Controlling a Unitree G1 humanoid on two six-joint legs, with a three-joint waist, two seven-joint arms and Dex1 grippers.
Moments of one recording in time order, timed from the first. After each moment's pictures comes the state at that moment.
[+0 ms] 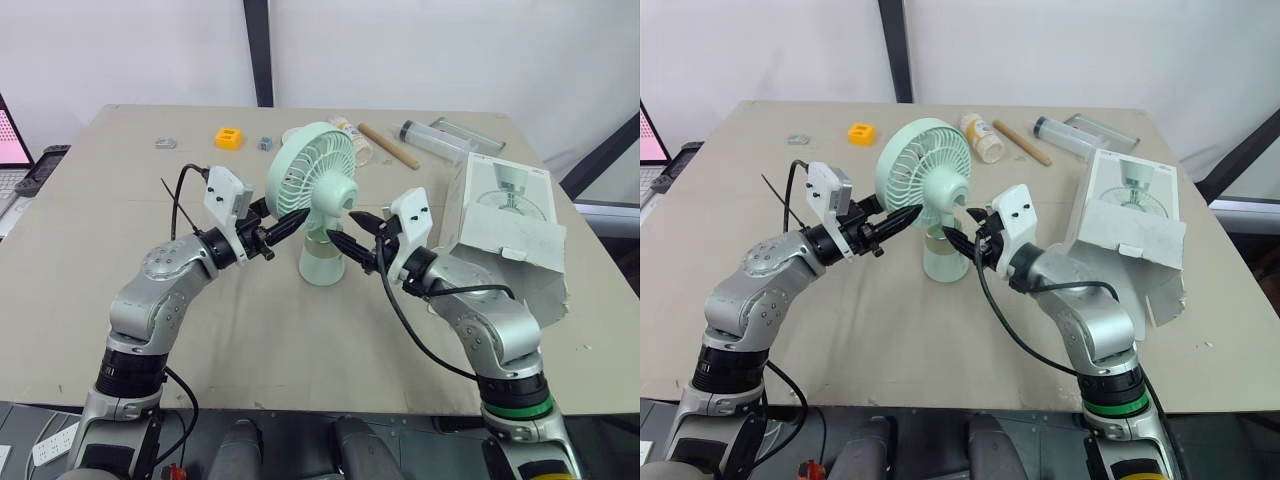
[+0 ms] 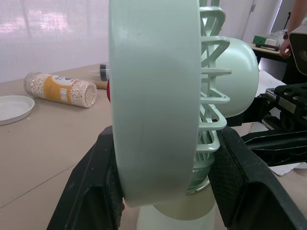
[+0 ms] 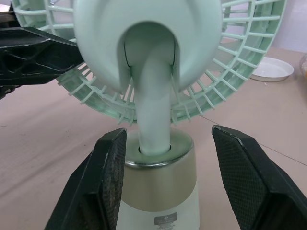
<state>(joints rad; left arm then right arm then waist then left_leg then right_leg) -0.52 0.36 -0.01 -0.22 -0.51 0.52 -0.60 -0.44 -0.35 0.06 -0.36 0.41 0.68 0.42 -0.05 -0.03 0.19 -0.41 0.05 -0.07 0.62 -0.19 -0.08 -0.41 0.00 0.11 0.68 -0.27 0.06</state>
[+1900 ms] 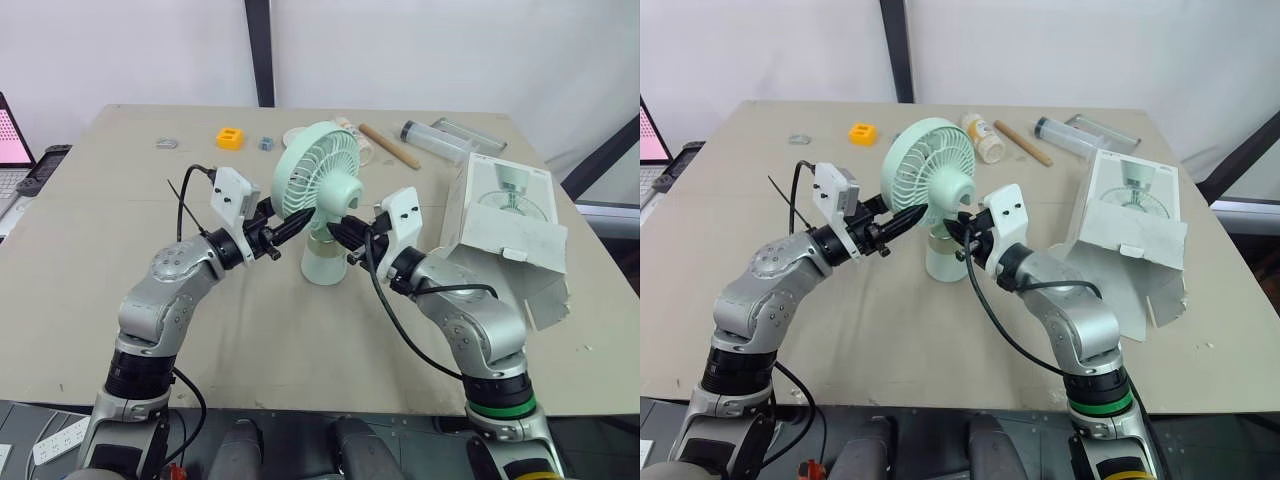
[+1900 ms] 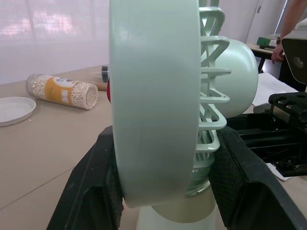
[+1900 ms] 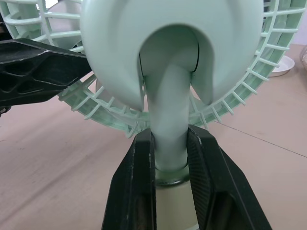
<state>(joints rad) -0.52 0.32 -0.02 -0.24 -0.50 0.54 -0.58 -0.46 -0.28 0.07 -0.35 0.40 0.71 0.36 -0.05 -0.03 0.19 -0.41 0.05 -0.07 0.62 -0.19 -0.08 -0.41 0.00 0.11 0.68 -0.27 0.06</state>
